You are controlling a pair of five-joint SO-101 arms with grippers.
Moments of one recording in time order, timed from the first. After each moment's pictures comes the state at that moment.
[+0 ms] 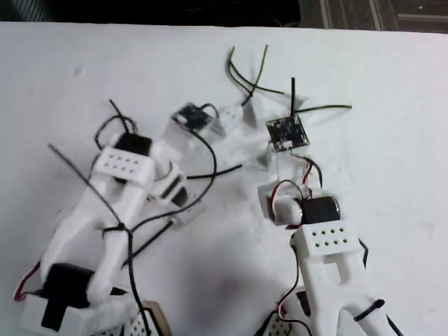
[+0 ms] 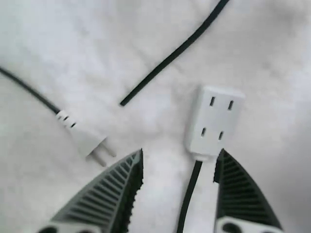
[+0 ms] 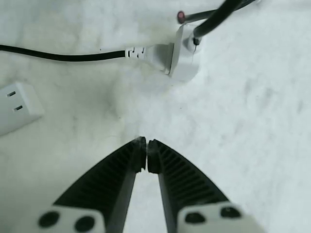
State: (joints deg) left arm 7.4 -12.8 30.5 74.2 -22.4; right arm -11.7 -45.4 56.8 57.3 7.3
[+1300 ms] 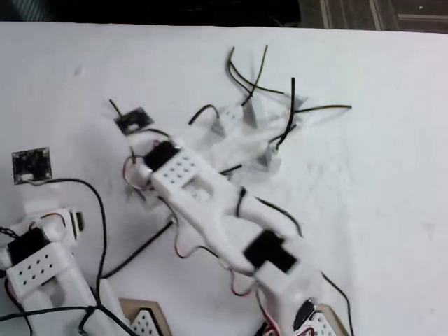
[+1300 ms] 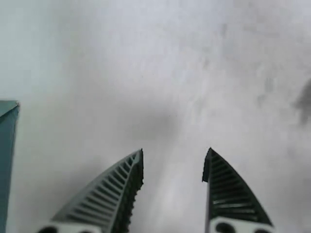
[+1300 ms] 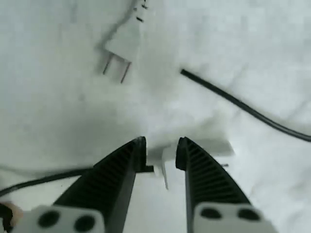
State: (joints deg) left arm -42.2 -55.2 70.4 56.6 -19.6; right arm -49.3 23.0 -11.6 76.0 -12.4
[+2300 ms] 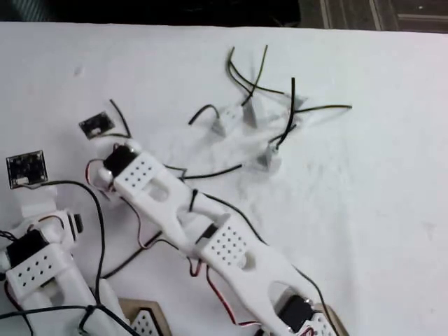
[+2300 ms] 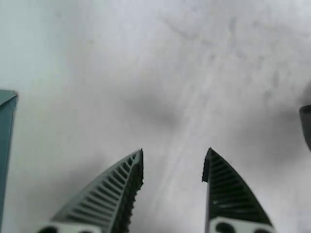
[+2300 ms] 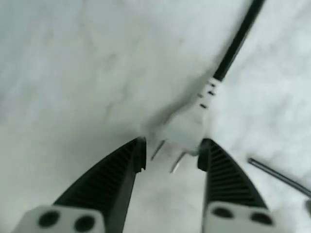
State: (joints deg) left arm -42.9 -55.2 71.4 56.6 -19.2; right arm -54.5 60.8 -61.0 85.5 -15.9
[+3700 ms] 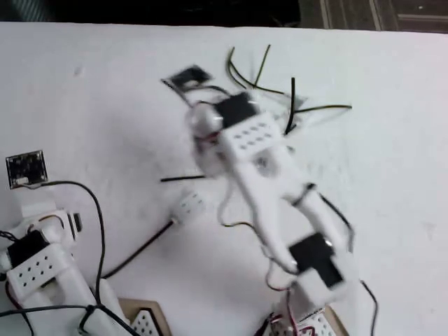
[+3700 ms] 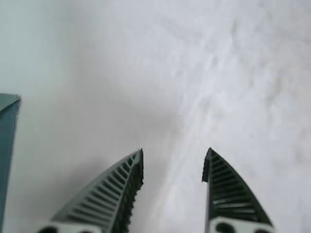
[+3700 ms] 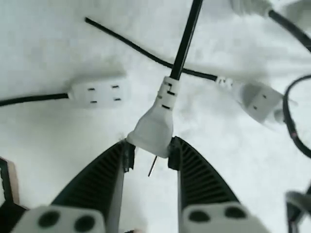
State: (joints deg) left arm -42.9 -55.2 72.1 54.6 -19.2; right arm -29.2 3.6 -10.7 97.8 9.6
